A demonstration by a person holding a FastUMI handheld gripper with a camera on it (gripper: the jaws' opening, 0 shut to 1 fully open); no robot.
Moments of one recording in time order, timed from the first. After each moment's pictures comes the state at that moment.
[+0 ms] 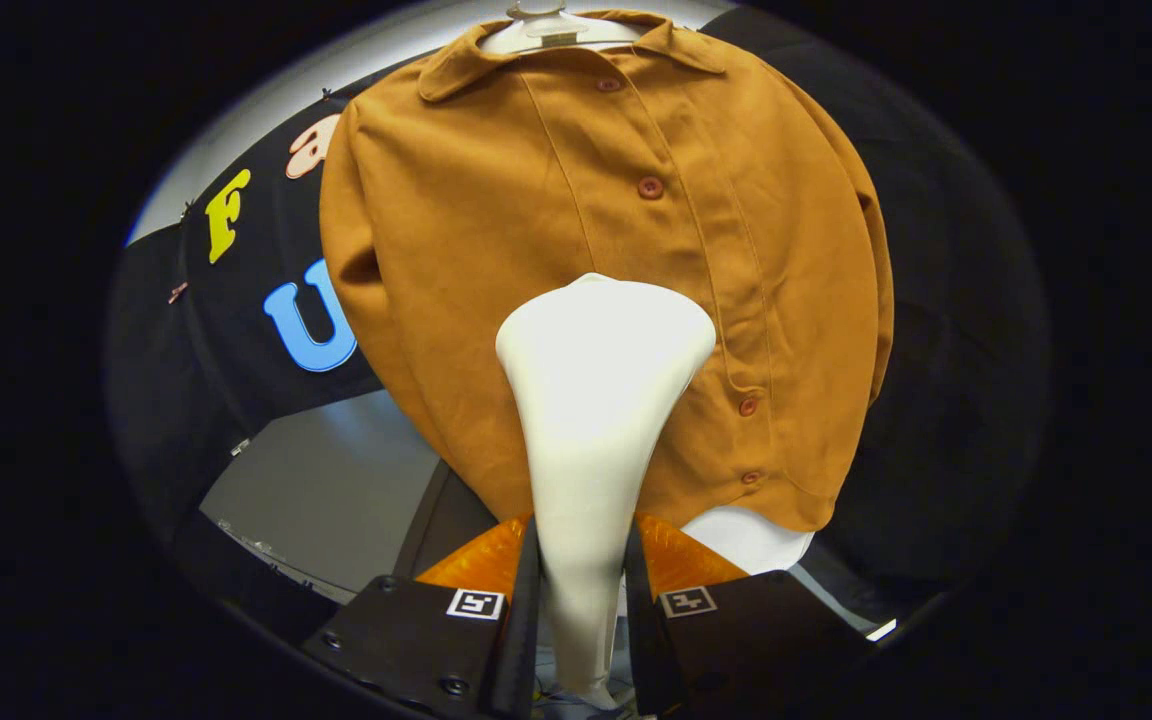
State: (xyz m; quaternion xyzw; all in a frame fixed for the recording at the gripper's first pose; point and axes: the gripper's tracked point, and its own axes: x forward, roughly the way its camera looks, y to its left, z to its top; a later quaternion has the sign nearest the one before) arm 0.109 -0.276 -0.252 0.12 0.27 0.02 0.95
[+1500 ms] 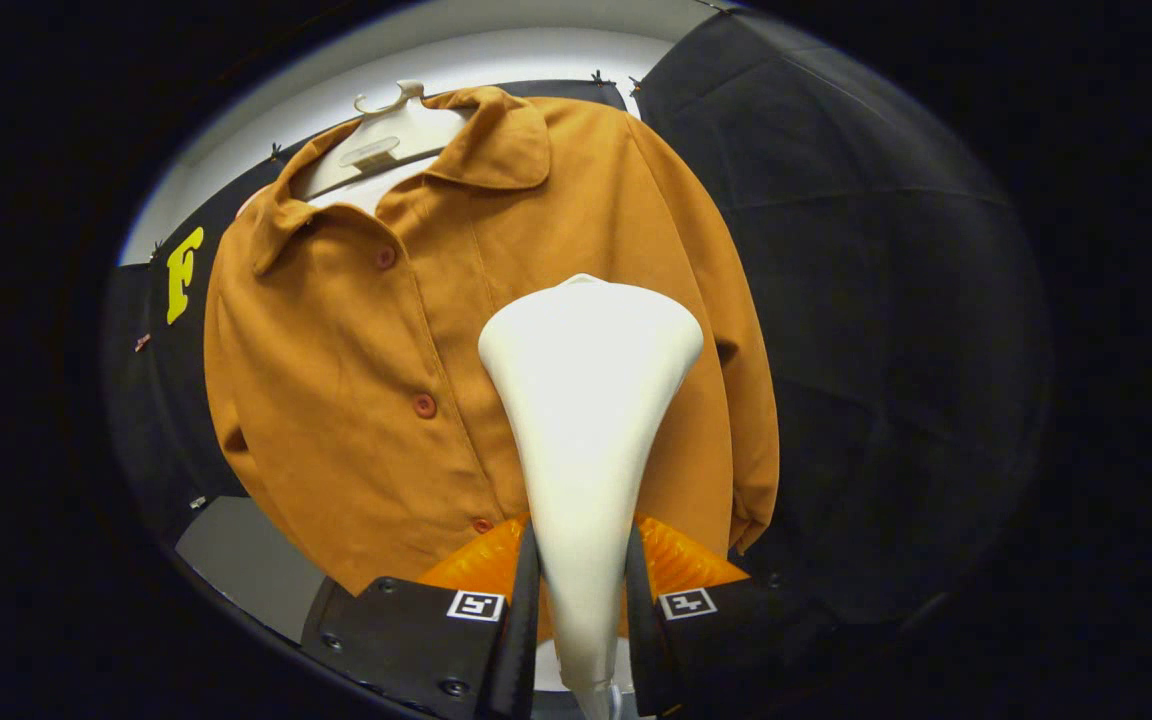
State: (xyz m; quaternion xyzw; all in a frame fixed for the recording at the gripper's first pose) arm 0.180 -0.427 -0.210 0.12 0.19 -0.06 0.97
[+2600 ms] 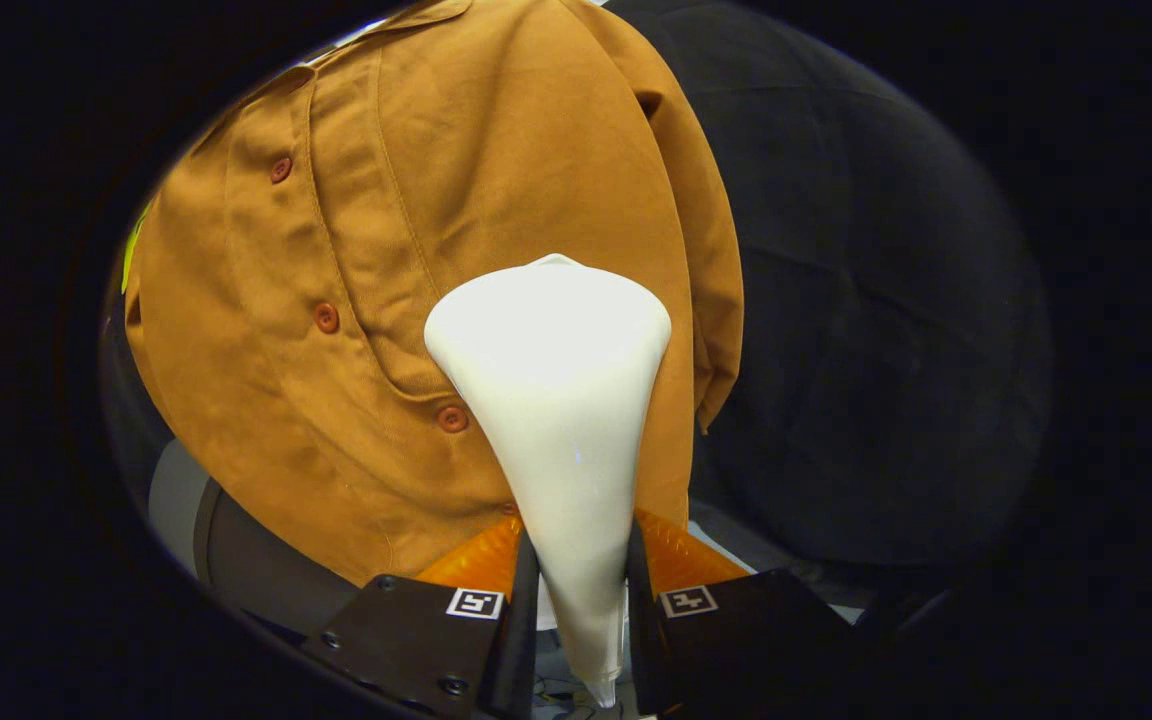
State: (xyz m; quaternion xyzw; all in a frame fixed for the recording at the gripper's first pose) arm 0.125 -0.439 -0.342 0.12 0.34 -0.13 0.92
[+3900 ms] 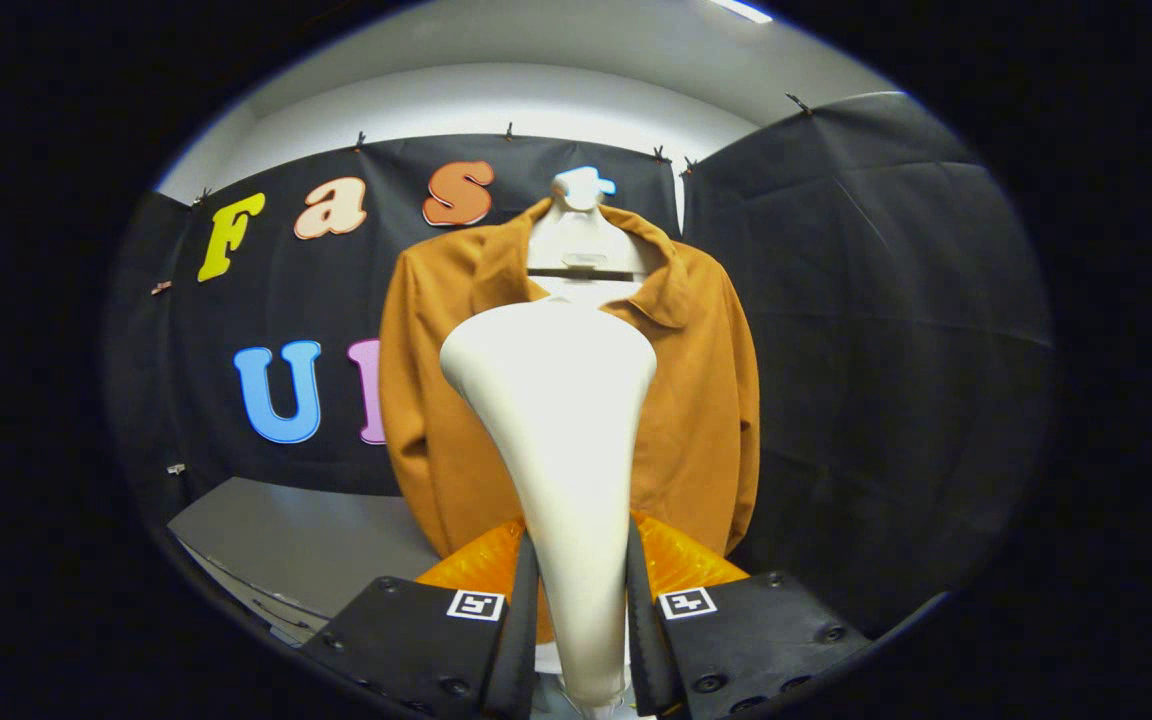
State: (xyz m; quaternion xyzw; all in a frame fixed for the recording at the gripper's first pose) arm 0.062 -0.268 -0.068 0.01 0.09 -0.09 0.99
